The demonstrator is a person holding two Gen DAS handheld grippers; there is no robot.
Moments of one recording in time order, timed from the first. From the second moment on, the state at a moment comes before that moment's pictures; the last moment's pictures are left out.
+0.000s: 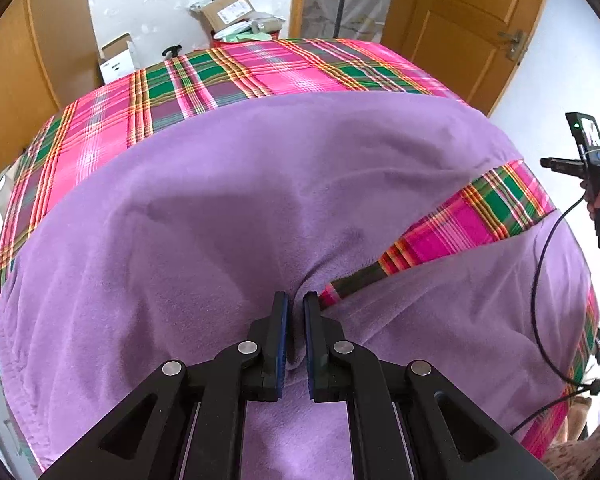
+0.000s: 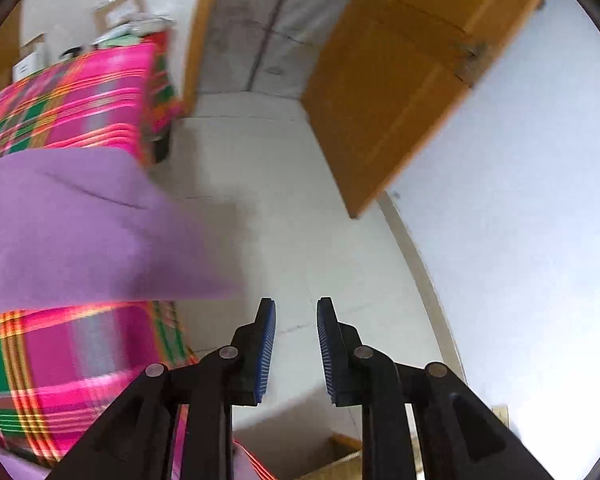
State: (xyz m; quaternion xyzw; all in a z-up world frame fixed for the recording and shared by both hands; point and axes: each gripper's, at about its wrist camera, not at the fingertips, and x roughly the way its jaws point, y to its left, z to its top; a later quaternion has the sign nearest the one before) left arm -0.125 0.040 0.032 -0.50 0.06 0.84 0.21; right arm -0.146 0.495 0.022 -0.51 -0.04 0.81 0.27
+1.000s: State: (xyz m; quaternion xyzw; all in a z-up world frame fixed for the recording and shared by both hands) left arm -0.131 0.051 0.027 -0.51 0.06 0.83 0.21; right arm -0.263 0.468 0.018 -0.43 0.13 0.89 0.11
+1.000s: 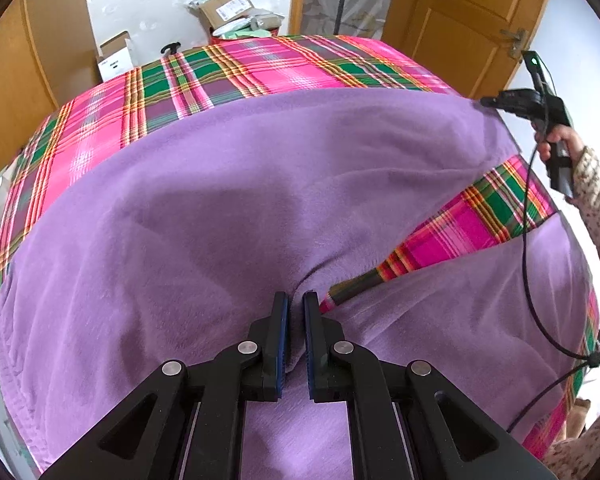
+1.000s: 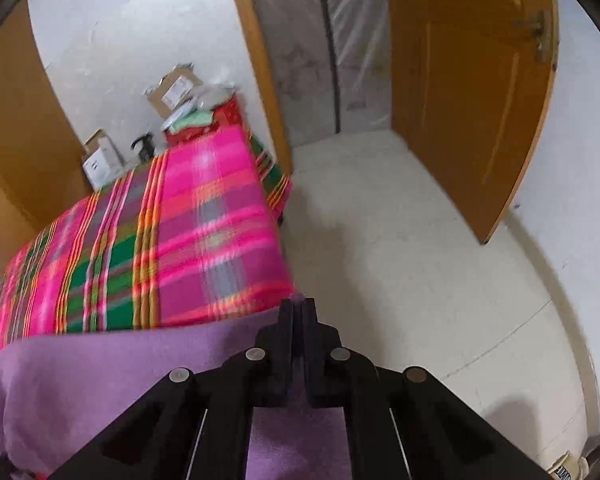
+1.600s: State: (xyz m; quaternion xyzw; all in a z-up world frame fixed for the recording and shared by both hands) left arm -0.115 0.044 0.030 -0.50 0.06 0.83 0.23; right arm -0.270 0.441 0.012 -0.46 0.01 0.86 0.21
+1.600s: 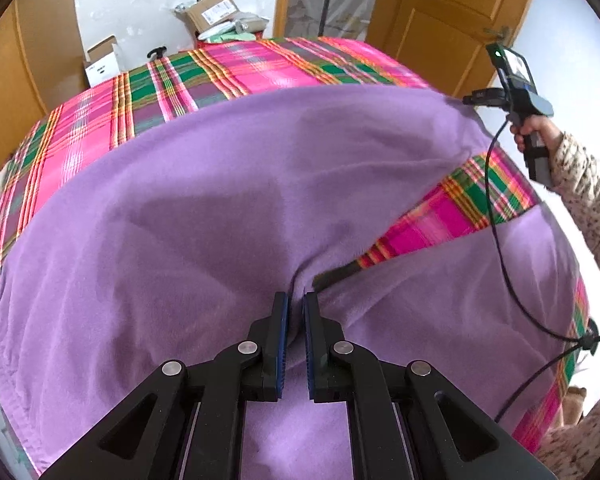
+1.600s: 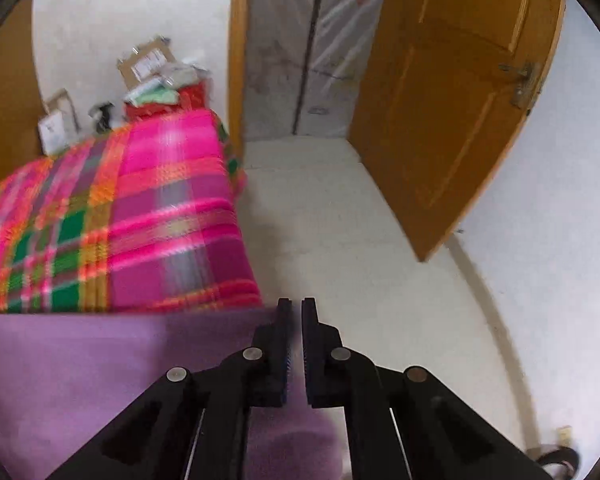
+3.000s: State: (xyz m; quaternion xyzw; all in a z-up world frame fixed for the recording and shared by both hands) left arm 0.068 -0.204 0.010 -0.47 -0.25 0.85 0.03; right arm -0.019 0.128 0.021 -0.46 -0.04 0.87 -0.16
